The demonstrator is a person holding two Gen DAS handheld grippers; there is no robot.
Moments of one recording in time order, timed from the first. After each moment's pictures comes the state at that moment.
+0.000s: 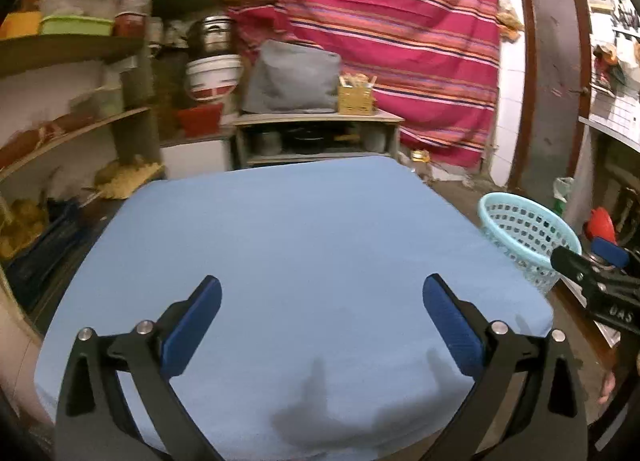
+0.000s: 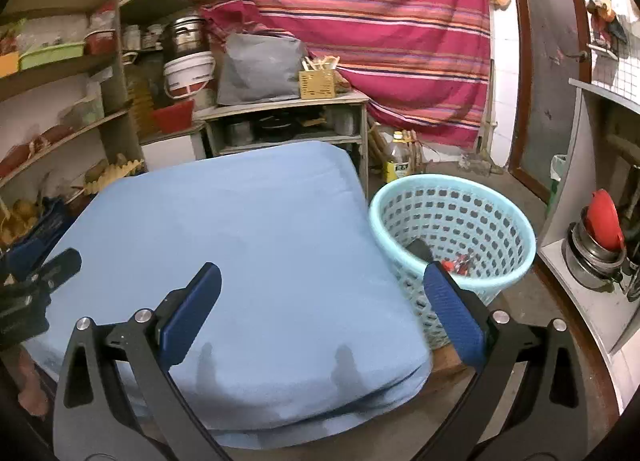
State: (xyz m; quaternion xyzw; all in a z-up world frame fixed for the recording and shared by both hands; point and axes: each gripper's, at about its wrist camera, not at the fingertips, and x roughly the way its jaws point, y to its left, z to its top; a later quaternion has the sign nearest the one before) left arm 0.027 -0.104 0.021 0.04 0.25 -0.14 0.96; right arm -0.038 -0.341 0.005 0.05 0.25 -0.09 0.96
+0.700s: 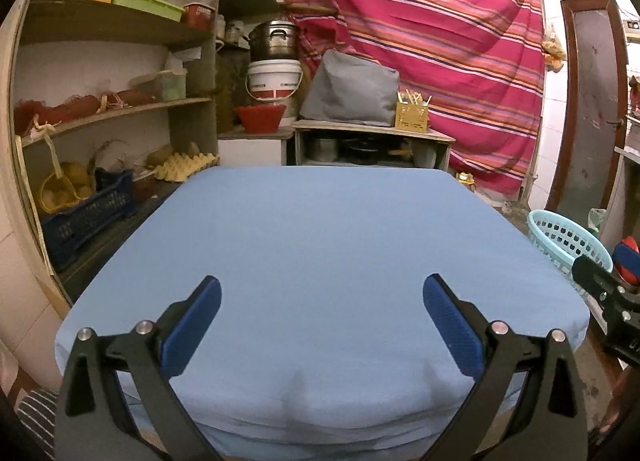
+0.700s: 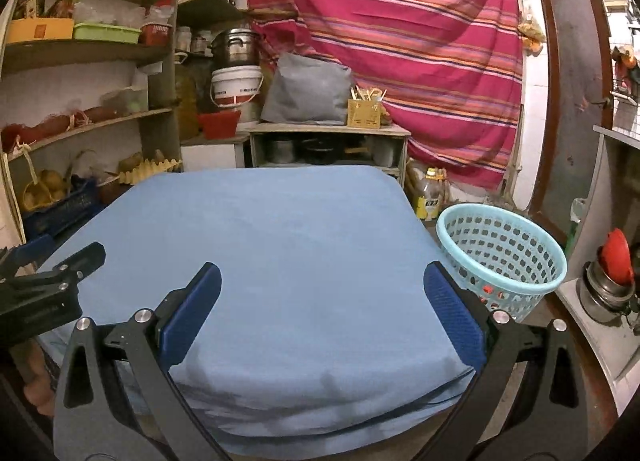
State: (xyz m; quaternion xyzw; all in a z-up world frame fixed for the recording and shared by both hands) left arm 0.002 -0.033 -0.004 0.00 0.22 -0.07 0.97; right arm -0.047 -0.263 0.000 0.01 0.20 -0.05 0.98
